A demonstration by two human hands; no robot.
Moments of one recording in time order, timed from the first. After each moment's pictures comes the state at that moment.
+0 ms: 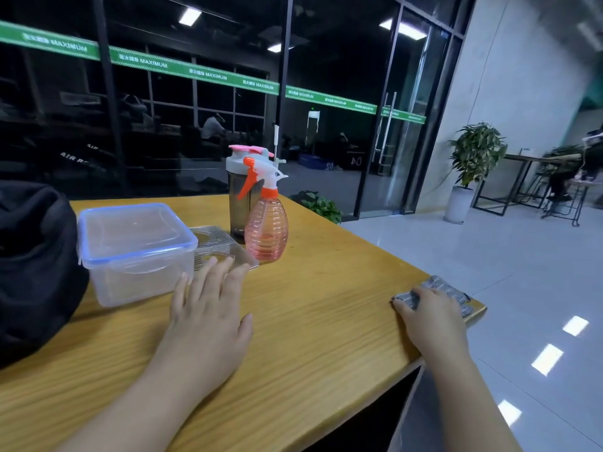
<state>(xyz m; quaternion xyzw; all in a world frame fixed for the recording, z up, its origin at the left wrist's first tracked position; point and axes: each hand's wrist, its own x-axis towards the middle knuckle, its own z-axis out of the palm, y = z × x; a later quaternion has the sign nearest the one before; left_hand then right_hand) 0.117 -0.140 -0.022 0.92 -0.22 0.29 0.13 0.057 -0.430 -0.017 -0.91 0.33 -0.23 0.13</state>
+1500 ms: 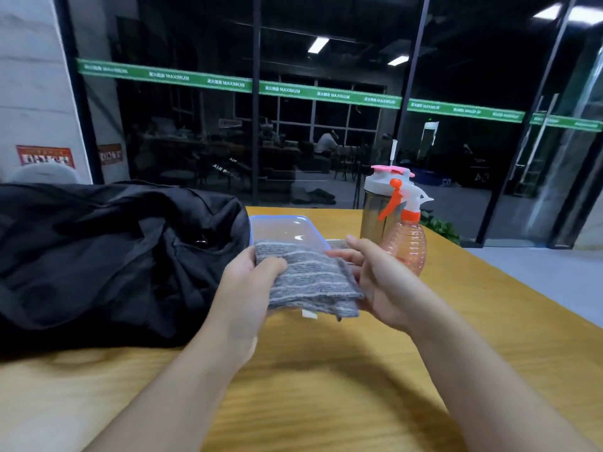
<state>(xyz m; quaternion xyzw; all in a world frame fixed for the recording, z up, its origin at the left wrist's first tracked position) 0.104 -0.046 0.050 0.61 -0.05 0.13 0.78 0.155 -0.213 0.058 -0.70 -0.04 0.11 0.70</state>
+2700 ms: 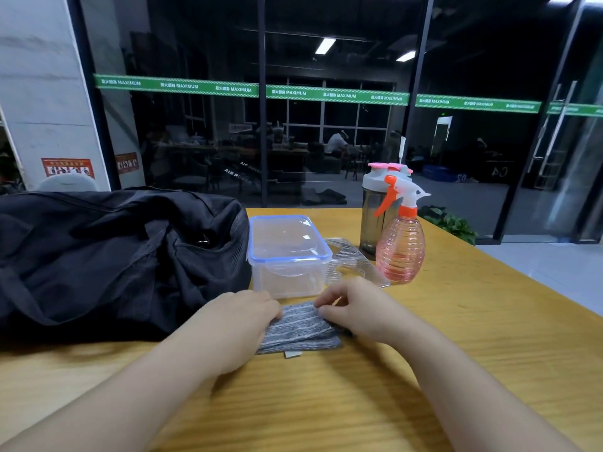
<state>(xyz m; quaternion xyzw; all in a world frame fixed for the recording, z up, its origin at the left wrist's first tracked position) 0.116 -0.013 0.016 0.96 -0.22 0.16 -0.01 0.152 -0.217 0.026 -0.93 -0.19 0.00 0.31</state>
